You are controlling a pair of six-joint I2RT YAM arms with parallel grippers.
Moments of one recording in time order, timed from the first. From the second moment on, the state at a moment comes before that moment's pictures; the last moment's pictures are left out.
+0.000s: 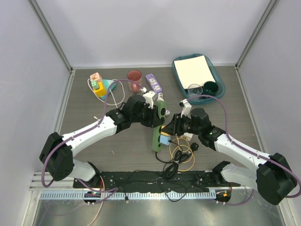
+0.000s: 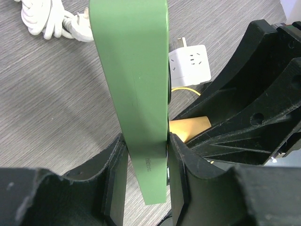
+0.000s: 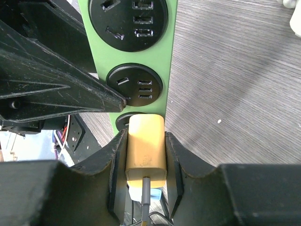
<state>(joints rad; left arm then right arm) -0.77 1.41 1.02 -0.24 0.19 -0.42 0.59 1.07 0.53 0.10 -0.40 0.57</state>
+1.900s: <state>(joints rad) -0.79 1.46 1.08 -0.22 0.16 -0.36 0.45 1.11 0.62 -0.03 -0.58 0.55</state>
